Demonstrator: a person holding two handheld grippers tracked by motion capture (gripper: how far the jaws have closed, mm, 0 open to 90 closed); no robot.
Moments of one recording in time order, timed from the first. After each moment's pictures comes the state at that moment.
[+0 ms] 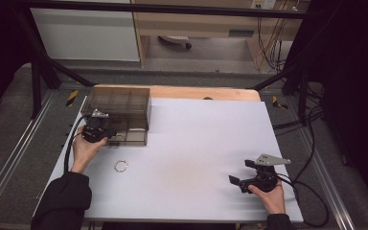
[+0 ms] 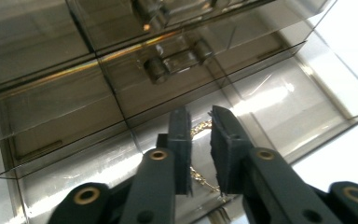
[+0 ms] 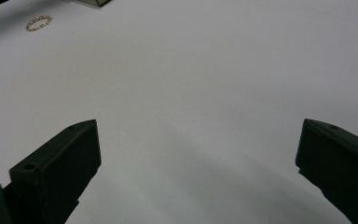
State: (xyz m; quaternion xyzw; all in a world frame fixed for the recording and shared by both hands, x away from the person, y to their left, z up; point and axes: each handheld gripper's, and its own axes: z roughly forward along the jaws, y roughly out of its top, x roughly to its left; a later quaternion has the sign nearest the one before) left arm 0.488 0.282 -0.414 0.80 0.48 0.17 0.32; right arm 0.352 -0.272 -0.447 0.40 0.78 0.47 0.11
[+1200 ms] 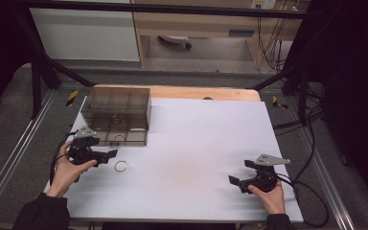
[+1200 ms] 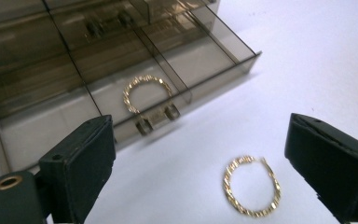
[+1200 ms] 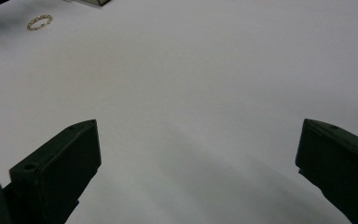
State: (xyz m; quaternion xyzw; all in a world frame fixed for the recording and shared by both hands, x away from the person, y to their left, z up) left arm 0.405 0.294 -0.404 0.80 0.44 0.16 0.38; right arm 0.352 -0.271 -0.448 0.40 0.78 0.47 0.11
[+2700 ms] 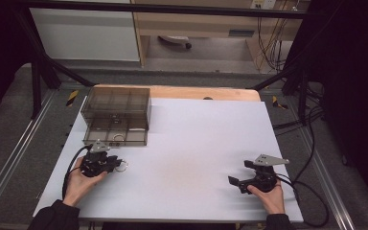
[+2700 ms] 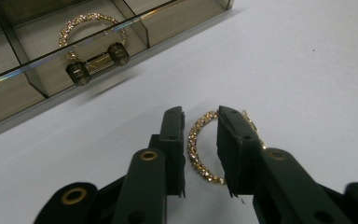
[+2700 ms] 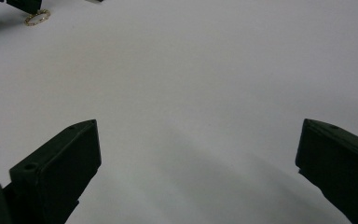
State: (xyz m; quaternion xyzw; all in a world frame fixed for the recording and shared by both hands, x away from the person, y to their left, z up) left arm 0.392 0.267 -0.442 0.83 0.43 0.15 0.34; right arm 0.352 -0.270 -0.449 0.40 0.78 0.46 0.11
